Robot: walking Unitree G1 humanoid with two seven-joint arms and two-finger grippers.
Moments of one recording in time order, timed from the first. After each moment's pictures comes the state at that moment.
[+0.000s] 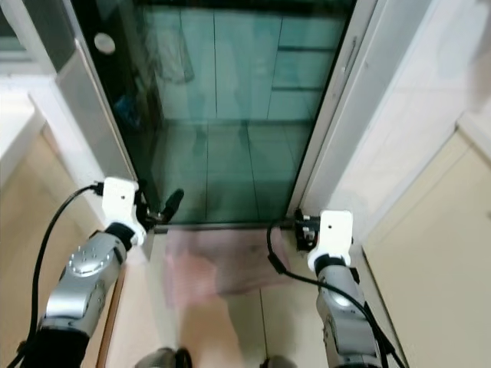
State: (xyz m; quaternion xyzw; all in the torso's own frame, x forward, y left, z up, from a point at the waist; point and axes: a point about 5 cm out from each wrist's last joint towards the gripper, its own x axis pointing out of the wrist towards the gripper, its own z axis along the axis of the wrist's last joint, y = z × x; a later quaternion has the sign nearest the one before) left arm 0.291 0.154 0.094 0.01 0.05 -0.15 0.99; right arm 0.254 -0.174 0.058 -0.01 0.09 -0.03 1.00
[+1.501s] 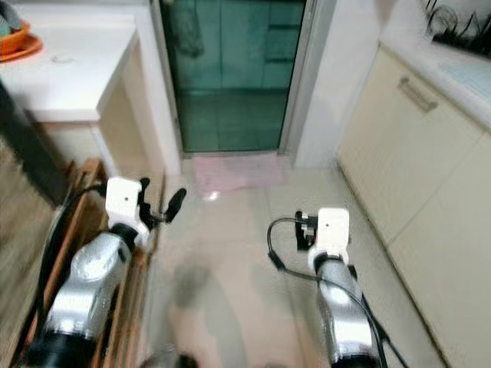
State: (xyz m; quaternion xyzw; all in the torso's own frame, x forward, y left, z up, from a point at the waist) left arm 0.287 0.149 0.086 0.01 0.04 -0.15 0.99; right arm 0.260 -0.178 0.042 -0.02 0.11 -0.03 0.99
